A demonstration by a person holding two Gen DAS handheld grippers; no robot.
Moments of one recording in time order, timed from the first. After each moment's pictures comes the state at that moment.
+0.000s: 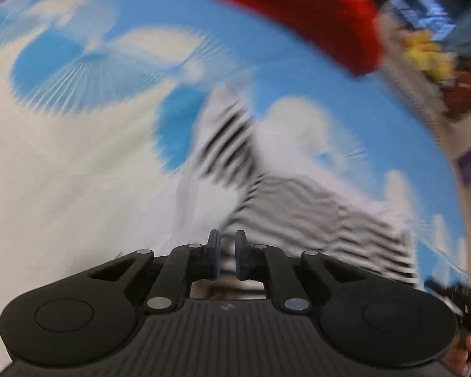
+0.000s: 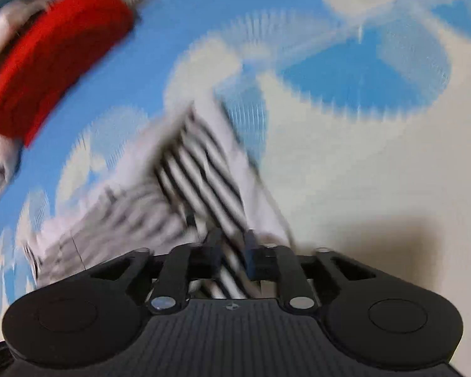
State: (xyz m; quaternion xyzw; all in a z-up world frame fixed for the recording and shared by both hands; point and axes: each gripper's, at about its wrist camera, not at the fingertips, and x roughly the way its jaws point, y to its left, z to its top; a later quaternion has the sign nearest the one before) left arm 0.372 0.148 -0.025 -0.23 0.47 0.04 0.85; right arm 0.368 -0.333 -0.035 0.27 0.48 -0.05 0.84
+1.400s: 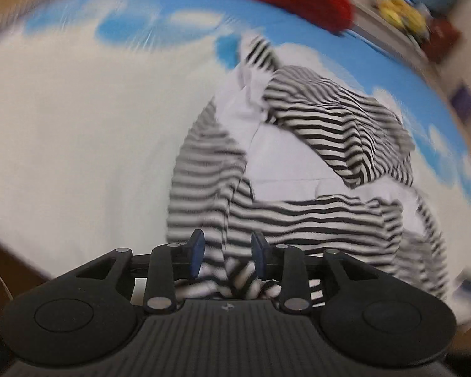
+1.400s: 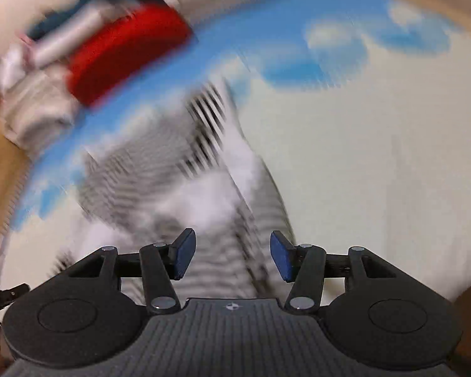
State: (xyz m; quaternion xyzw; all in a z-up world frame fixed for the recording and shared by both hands) left arm 0.110 0.136 -0.020 -0.18 0.49 0.06 0.85; right arm 0.096 -0.381 -0.008 0.22 0.47 0.02 0.86
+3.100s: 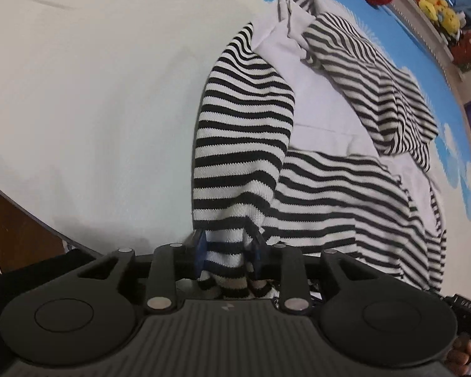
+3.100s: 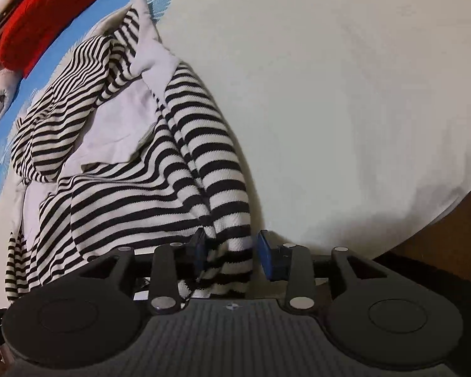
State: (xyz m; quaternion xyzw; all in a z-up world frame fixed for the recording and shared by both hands) left arm 0.111 0.156 -0.074 -0.23 0.57 0.06 0.78; right arm 0.092 -0.386 -0.068 0.24 0.57 -0.03 0.79
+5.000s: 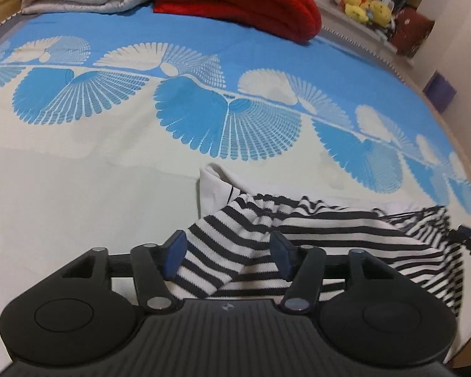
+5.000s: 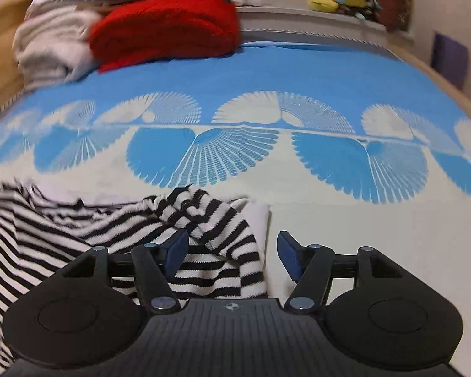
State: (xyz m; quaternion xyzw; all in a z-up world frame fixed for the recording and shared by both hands) left arm 0.284 0.154 -0.033 -0.10 0.47 -0.02 0.88; right arm 0.250 -0.359 -0.018 -0.02 0.39 0.11 0.91
